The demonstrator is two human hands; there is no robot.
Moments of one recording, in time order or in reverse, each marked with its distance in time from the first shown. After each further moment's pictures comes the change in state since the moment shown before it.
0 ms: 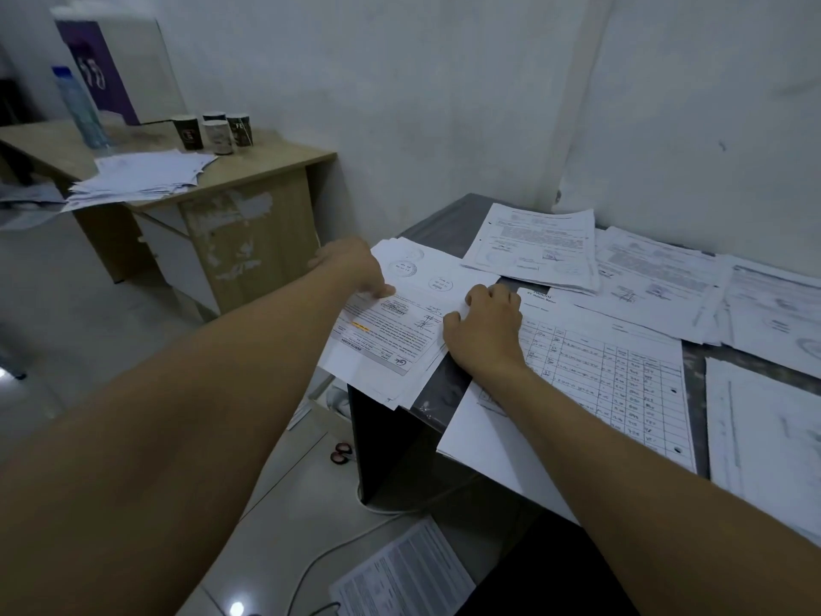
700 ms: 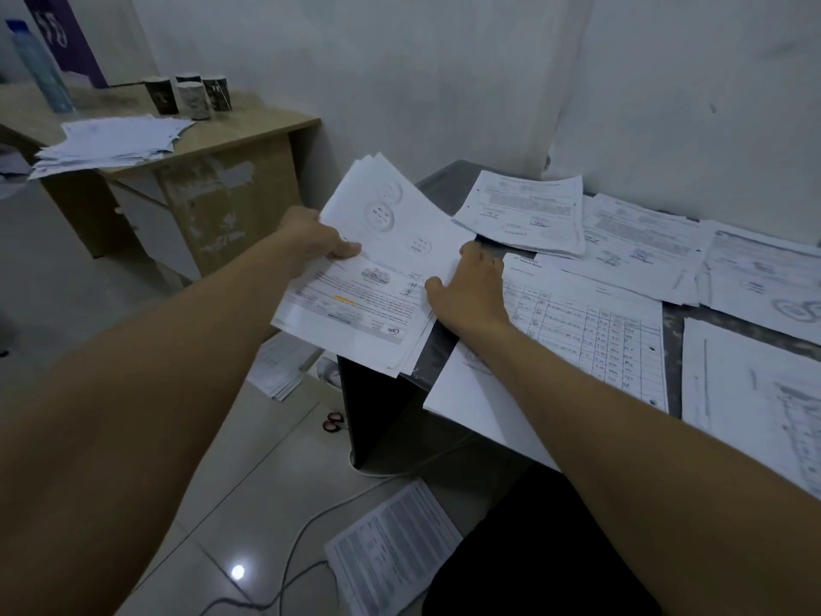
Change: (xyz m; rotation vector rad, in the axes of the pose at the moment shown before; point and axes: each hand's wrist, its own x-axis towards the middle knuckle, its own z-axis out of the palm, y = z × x) left_hand -0.027 -0.041 -0.005 -0.891 -0.081 -0.076; right_hand -0.006 -0.007 -0.011 0.143 -0.063 0.034
